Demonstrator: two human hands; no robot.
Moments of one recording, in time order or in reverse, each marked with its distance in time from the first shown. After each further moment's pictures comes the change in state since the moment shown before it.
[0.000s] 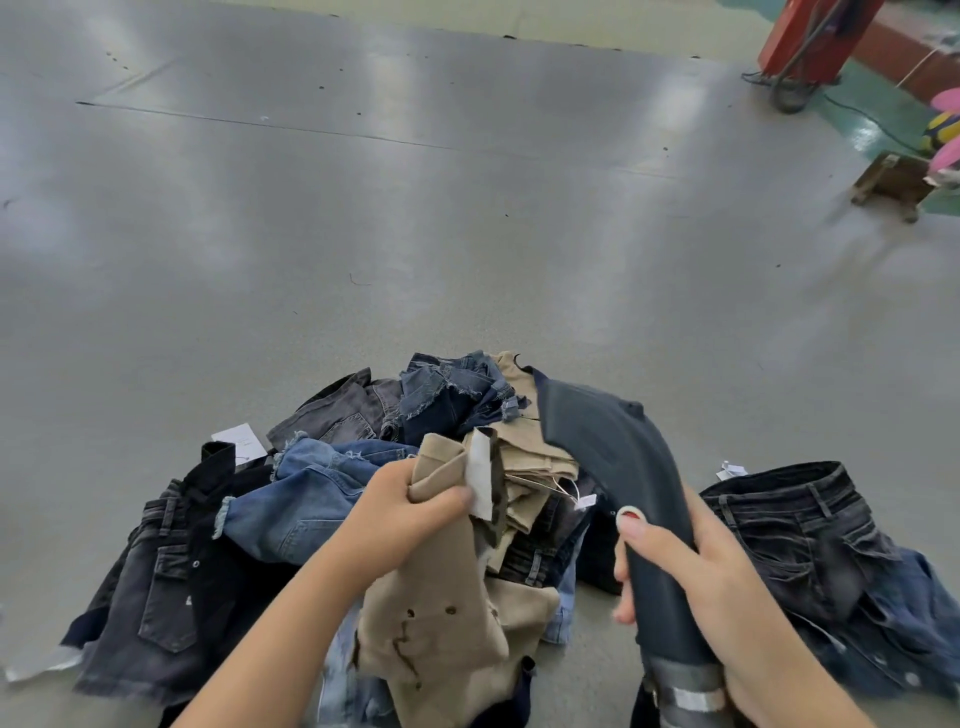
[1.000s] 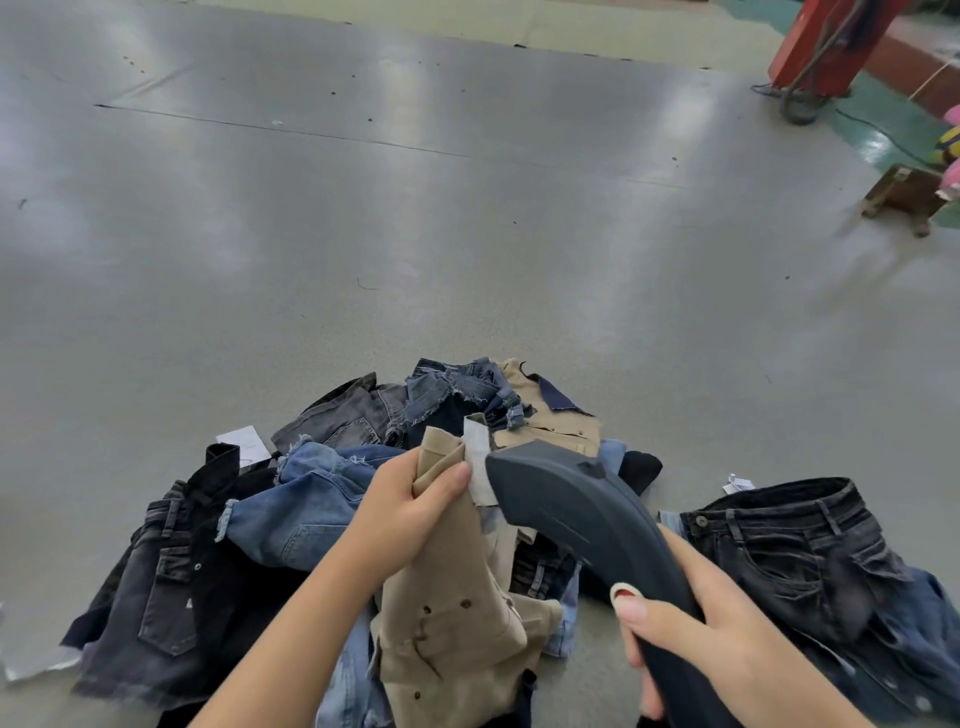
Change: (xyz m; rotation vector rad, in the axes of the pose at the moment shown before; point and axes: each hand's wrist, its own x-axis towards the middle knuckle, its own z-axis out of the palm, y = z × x) left_hand 0.007 0.002 0.002 -0.029 0.130 0.063; right_hand -0.008 -0.003 -0.009 -0.205 -0.295 0.039
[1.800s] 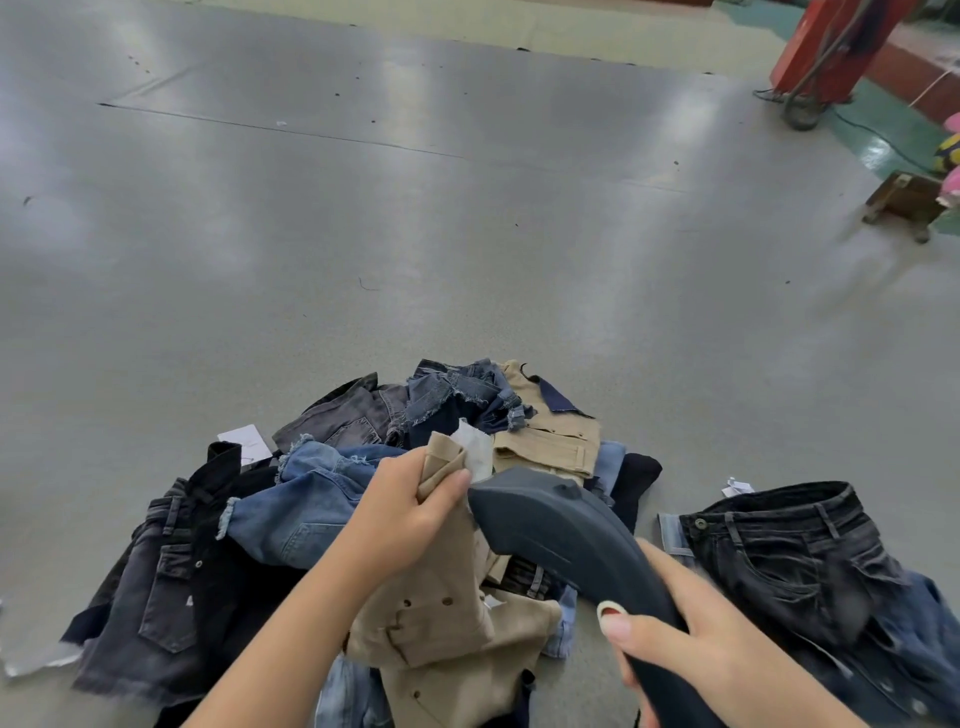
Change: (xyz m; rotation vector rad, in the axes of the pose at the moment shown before) left_hand 0.002 -0.004 -0.005 0.259 -0.016 0.216; right_hand 0.003 0.003 0.001 -0.070 -0.073 0.021
